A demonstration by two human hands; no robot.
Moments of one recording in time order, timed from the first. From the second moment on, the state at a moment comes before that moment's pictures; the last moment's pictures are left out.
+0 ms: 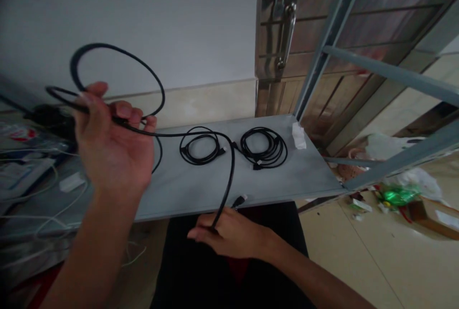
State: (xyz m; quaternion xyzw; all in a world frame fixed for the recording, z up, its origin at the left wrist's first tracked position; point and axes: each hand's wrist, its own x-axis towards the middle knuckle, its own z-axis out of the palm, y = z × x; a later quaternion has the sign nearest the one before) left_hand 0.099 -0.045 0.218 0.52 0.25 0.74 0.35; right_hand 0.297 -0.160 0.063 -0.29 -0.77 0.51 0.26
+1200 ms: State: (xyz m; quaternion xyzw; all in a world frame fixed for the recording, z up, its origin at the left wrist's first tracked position) left_hand 0.083 -0.085 0.070 0.57 0.50 0.38 0.53; right_hand 0.335 -0.100 0.070 -0.38 -0.90 -0.07 0.20
